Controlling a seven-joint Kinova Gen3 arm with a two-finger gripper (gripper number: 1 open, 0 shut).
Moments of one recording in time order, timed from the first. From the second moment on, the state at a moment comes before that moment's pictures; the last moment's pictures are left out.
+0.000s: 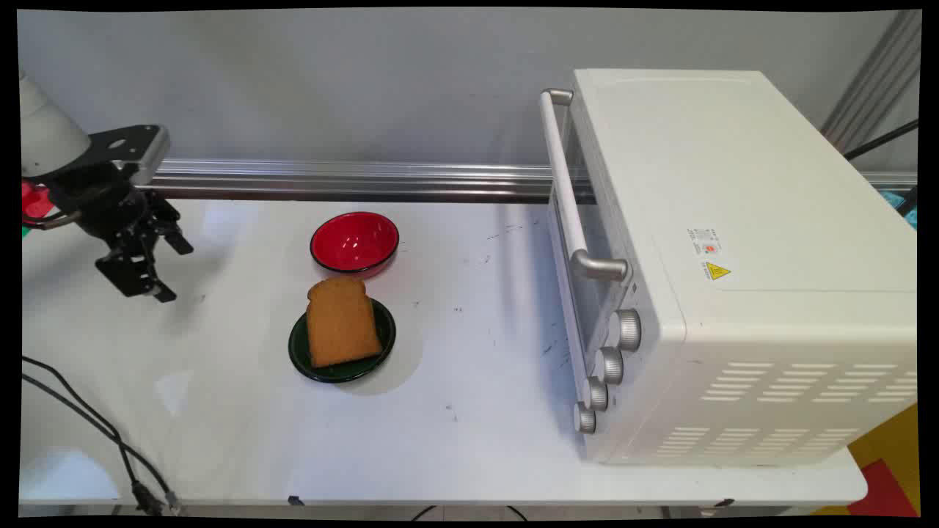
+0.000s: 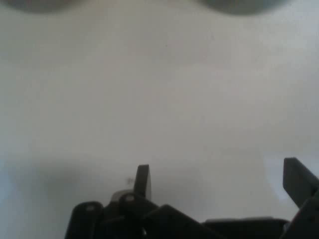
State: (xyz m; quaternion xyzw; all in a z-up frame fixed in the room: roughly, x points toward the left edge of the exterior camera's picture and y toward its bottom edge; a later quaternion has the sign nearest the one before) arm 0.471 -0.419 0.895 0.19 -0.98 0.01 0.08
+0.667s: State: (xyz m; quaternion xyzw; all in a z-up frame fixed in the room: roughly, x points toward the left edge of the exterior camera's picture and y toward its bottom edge) arm 0.366 -0.434 0.919 0.19 -0.97 0.04 0.16
